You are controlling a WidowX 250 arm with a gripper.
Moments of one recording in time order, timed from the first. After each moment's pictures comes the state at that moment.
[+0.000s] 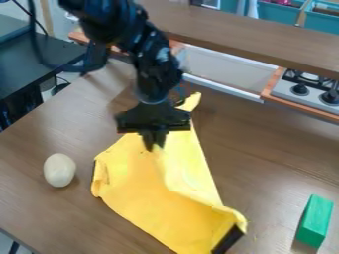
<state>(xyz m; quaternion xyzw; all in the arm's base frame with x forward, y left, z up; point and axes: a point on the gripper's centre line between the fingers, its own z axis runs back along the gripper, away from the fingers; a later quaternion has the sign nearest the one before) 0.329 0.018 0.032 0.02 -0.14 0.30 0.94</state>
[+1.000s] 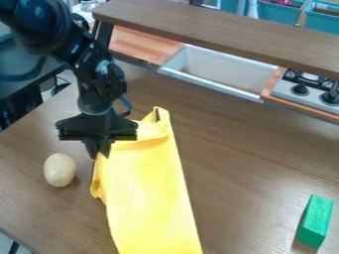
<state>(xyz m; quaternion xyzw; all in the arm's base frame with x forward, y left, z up) 0.282 0.074 0.029 0.08 -0.15 0.31 0.94</state>
